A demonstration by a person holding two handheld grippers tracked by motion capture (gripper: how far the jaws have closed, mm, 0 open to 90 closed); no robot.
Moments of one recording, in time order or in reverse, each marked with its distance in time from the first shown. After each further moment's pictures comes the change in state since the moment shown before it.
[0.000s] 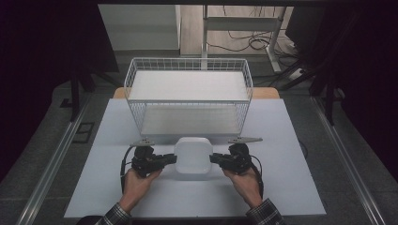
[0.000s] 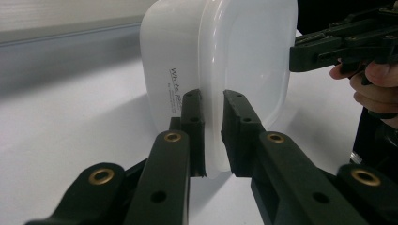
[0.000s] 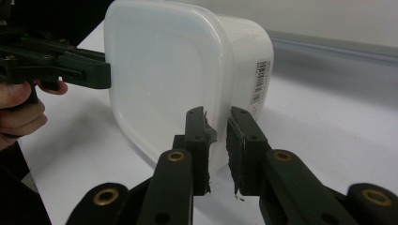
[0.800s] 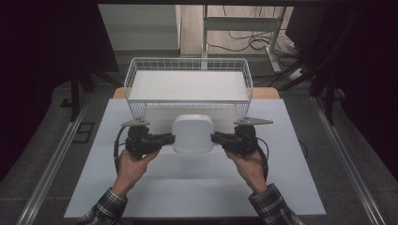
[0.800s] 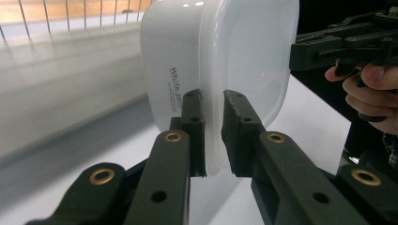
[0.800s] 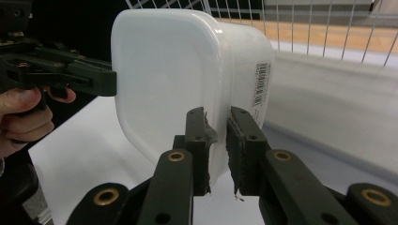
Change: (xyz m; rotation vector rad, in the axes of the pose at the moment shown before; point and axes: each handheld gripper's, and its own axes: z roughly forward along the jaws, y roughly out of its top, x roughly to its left) left arm -0.023 0.068 -0.036 -0.082 0.020 0.085; right arm 0.017 0.060 -0.038 -0.153 0.014 -0.095
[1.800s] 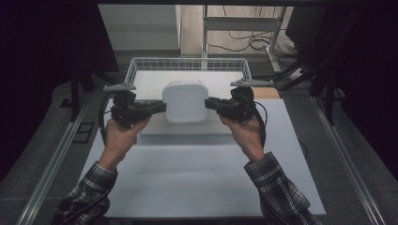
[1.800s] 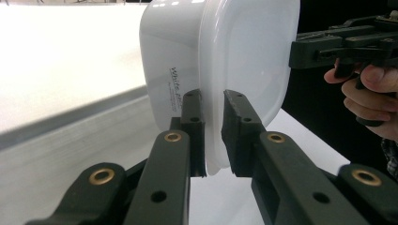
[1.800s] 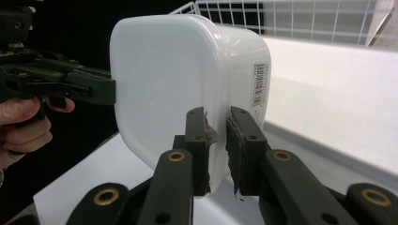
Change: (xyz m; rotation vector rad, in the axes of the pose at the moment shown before) left arm 0.003 0.087 -0.041 -0.073 0.035 0.027; right arm 0.014 0.099 -0.004 -0.086 0.008 -0.066
